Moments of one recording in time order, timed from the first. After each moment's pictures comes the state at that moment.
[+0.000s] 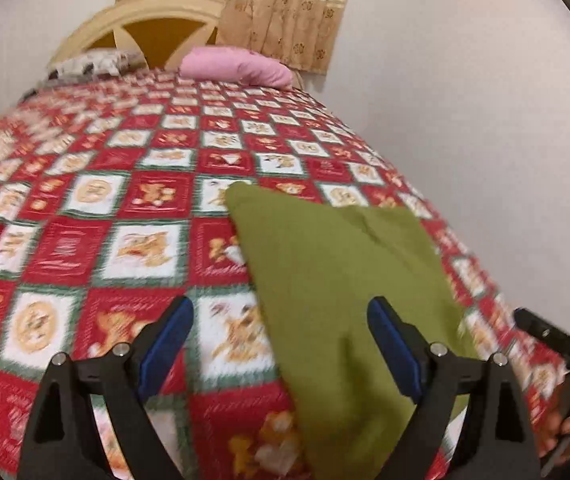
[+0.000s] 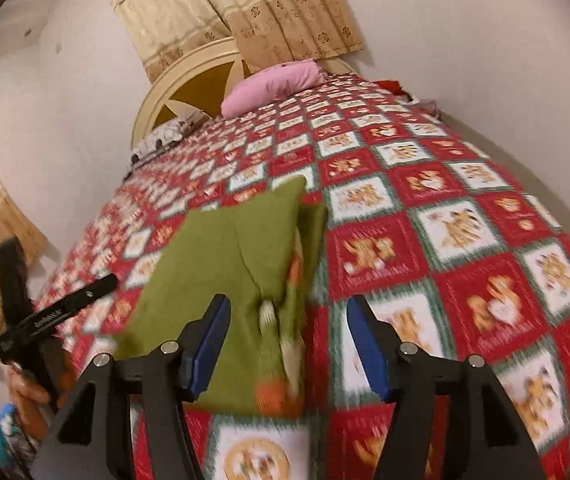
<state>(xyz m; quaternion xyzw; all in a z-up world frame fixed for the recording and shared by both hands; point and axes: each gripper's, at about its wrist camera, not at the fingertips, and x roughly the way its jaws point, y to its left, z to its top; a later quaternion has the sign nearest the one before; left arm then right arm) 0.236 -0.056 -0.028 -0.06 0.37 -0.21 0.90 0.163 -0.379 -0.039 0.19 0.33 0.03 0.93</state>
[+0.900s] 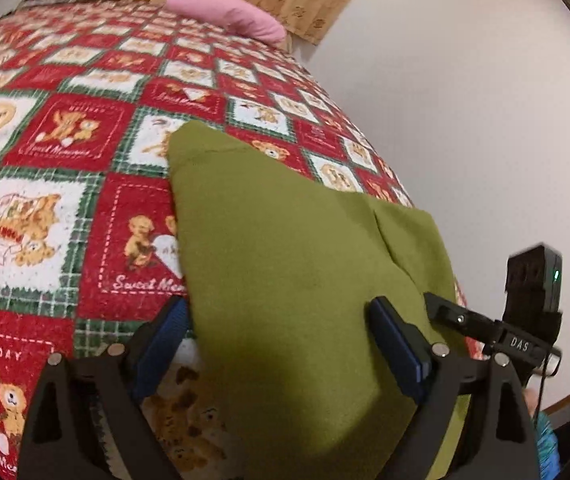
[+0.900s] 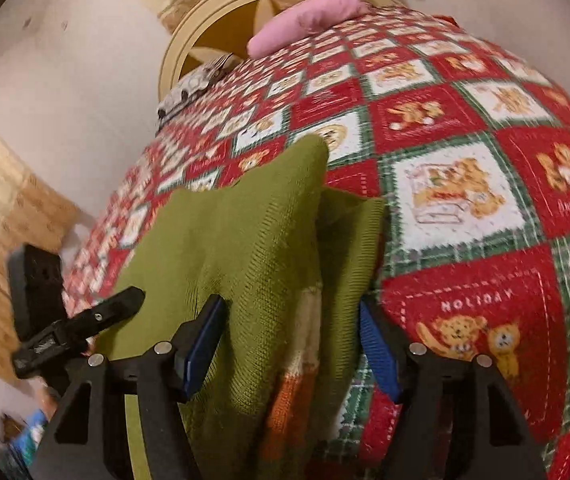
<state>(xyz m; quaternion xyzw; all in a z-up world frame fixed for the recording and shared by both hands) 0.309 -0.087 -0.094 -0.14 0.43 -0.28 0.85 0.314 -0.378 -0.111 0.19 0.41 0.14 0.88</state>
